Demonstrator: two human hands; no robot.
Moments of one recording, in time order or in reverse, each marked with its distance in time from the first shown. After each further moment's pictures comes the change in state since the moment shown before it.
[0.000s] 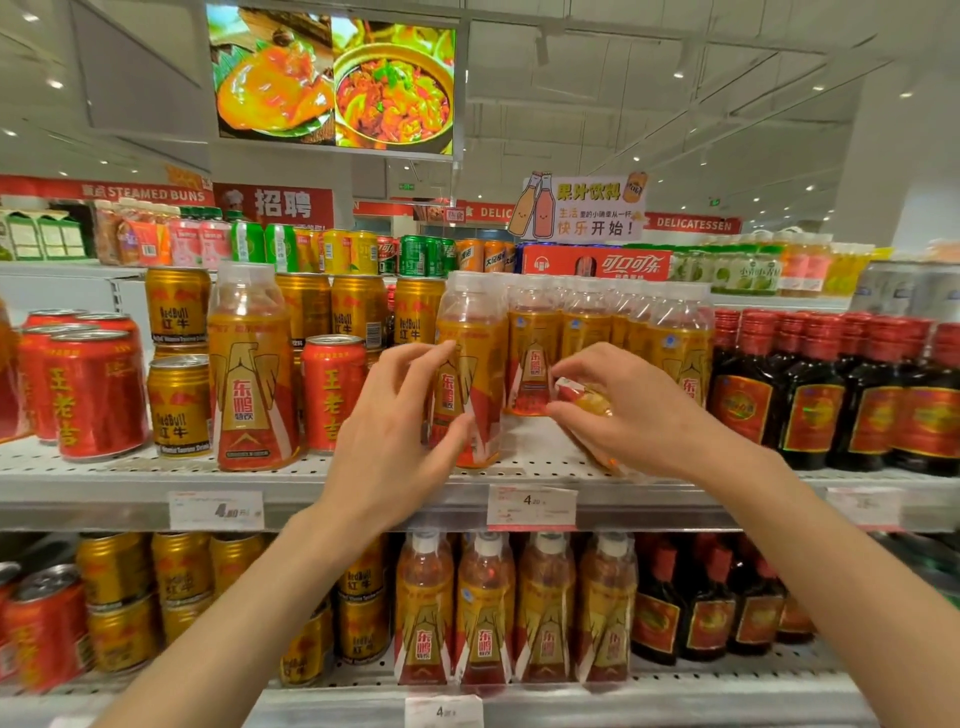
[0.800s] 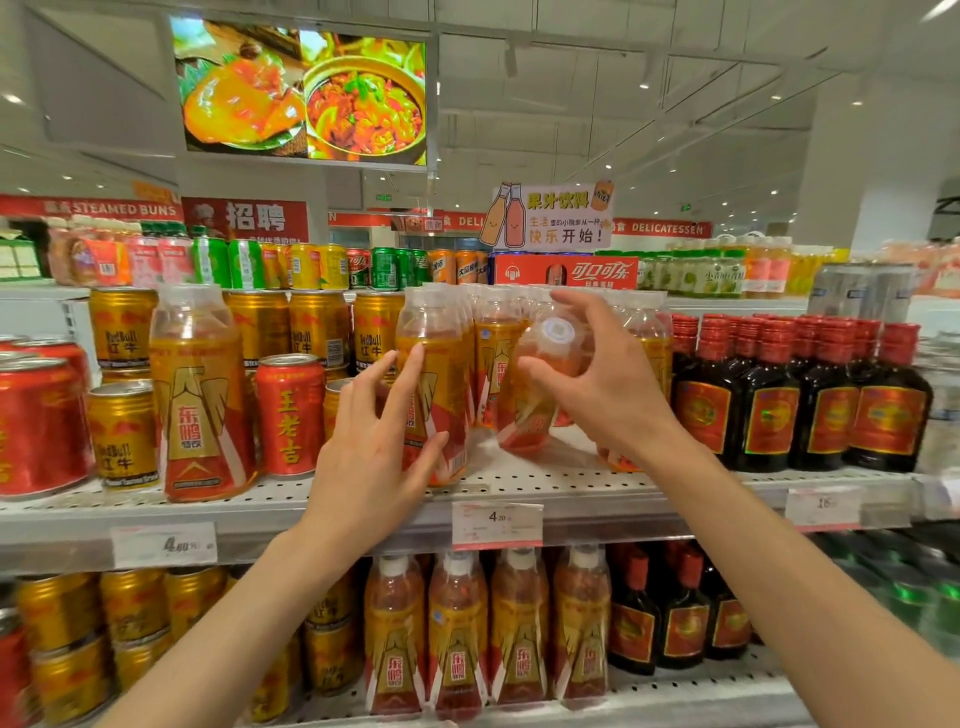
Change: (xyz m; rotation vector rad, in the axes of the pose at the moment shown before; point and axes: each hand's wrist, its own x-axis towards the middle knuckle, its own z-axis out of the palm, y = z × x) left_hand 0.004 0.002 0.022 0.133 -0.073 -0.028; right_hand 0.017 0.009 -0.003 0.403 0.373 0.073
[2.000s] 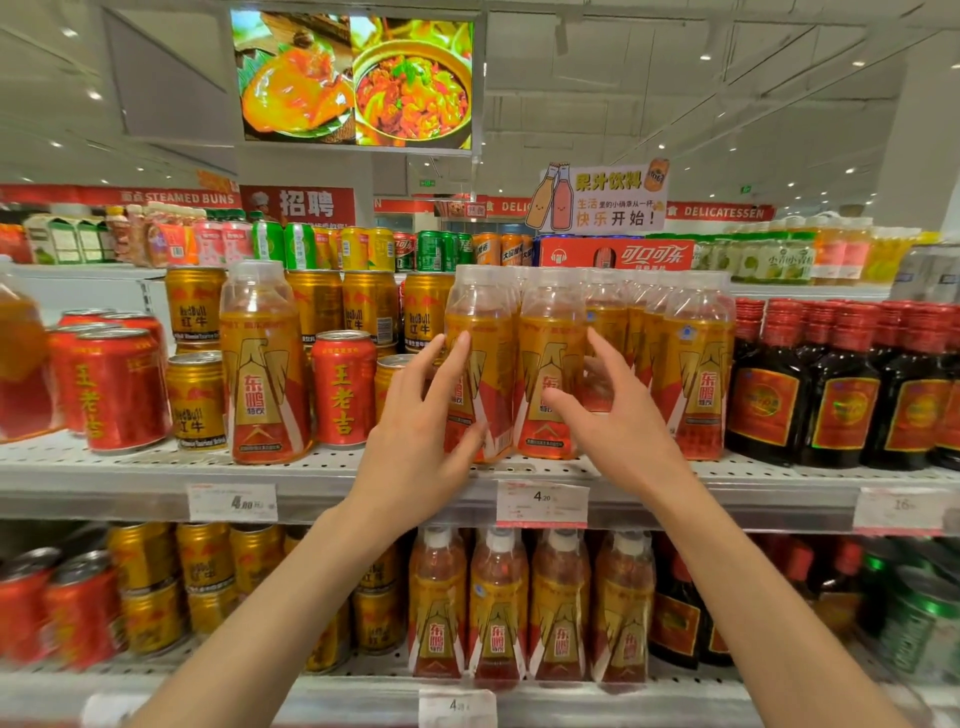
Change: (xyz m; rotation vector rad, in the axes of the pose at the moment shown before) left_hand -0.008 -0.002 -0.003 -0.103 -0.037 -0.021; right_hand -0.041 0.002 0.038 0.166 -0.148 0.293
